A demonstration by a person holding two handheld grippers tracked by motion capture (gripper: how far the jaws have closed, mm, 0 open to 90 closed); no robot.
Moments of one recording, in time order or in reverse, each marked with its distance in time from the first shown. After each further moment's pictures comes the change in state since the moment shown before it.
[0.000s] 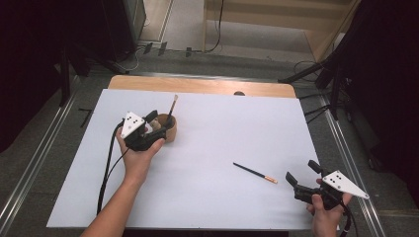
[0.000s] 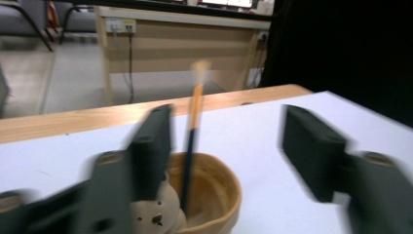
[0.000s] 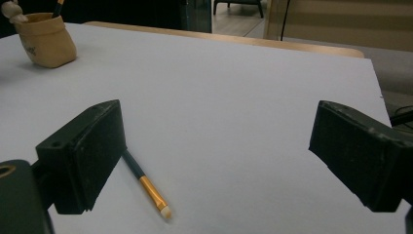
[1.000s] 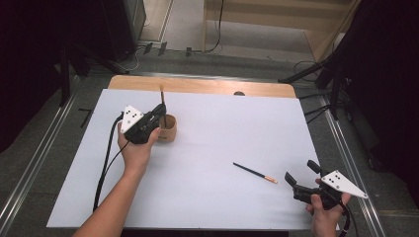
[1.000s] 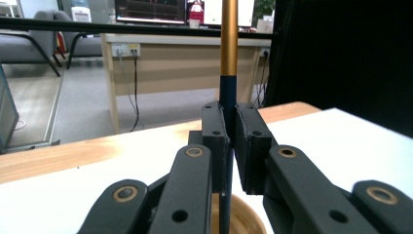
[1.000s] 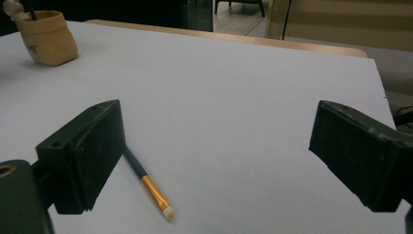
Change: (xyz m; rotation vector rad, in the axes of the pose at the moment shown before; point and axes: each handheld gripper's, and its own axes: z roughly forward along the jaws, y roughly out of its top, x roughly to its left) left arm 0.008 0.004 0.015 -0.058 0.022 0.092; right arm 0.002 0.000 0.001 0.006 0.005 -0.003
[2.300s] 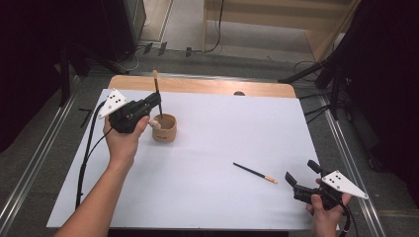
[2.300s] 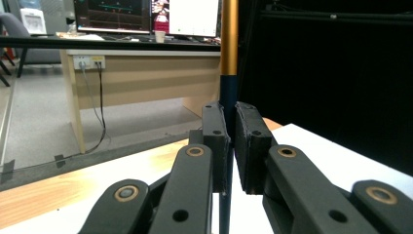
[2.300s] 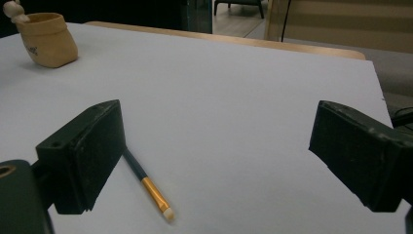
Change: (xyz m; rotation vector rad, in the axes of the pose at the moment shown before) left arm 0.017 0.056 -0.019 -0.042 -0.141 -0.044; right arm 0.000 0.001 -0.001 -0.005 -0.005 -0.001
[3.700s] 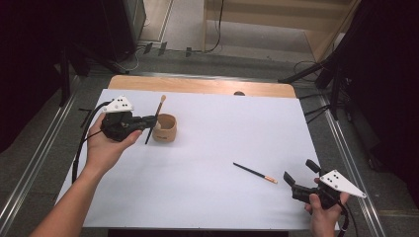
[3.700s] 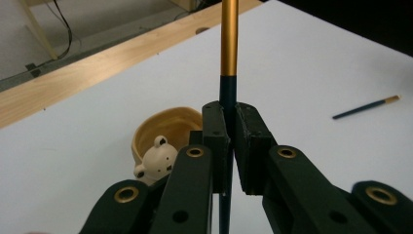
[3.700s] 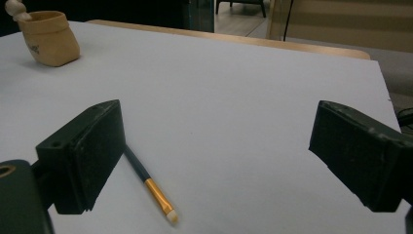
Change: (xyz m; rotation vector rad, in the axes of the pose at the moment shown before) left arm -0.003 0.017 -0.023 0.469 -0.105 0.082; right arm 0.003 0.000 0.003 0.004 0.010 -0.003
